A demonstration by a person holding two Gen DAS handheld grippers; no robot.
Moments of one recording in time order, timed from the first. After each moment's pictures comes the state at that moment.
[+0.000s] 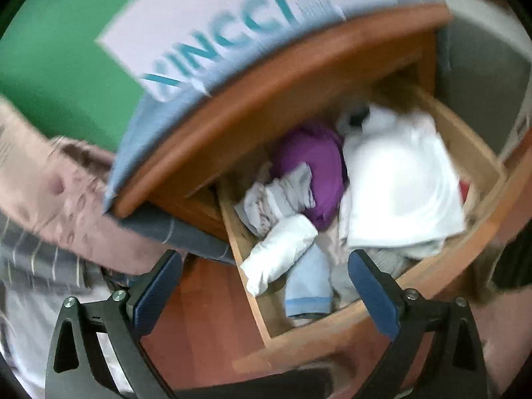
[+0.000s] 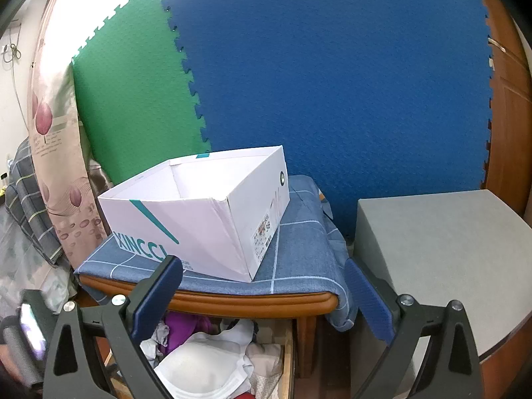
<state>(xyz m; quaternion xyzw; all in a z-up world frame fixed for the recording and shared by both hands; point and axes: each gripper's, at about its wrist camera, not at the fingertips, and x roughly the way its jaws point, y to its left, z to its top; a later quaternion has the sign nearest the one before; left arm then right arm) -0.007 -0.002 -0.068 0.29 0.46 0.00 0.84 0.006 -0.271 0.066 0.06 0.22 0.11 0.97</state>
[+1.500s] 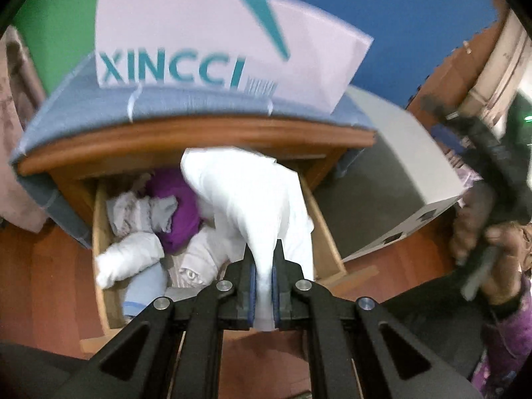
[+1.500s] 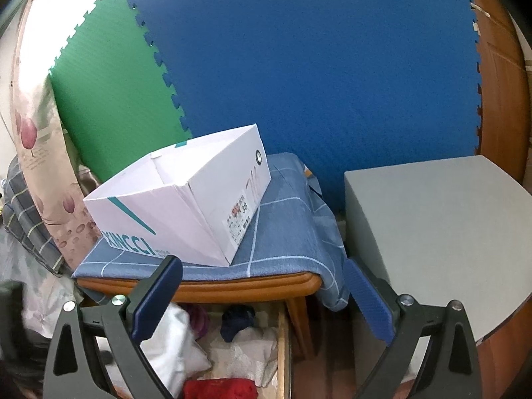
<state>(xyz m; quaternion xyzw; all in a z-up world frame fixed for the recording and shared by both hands) -0.019 -0.007 0.011 -0.07 0.45 -0.18 0.87 0.019 -0.301 0.051 0.10 0.27 0.09 0.95</state>
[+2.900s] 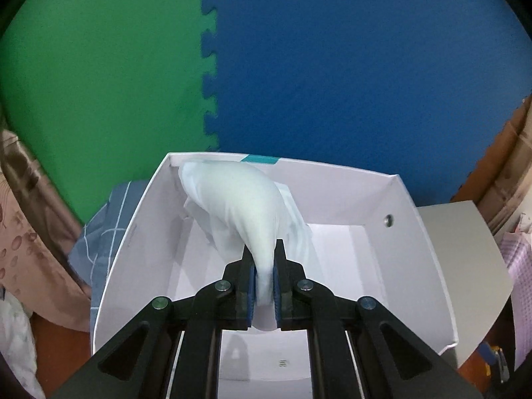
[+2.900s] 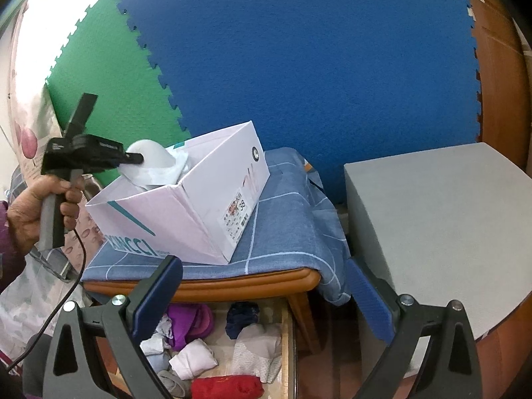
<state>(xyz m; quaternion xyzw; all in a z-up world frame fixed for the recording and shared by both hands) 0.227 0.002 0.128 -0.02 0.39 -0.06 0.92 0.021 -0.310 0.048 0.12 0.28 0.11 0.95</state>
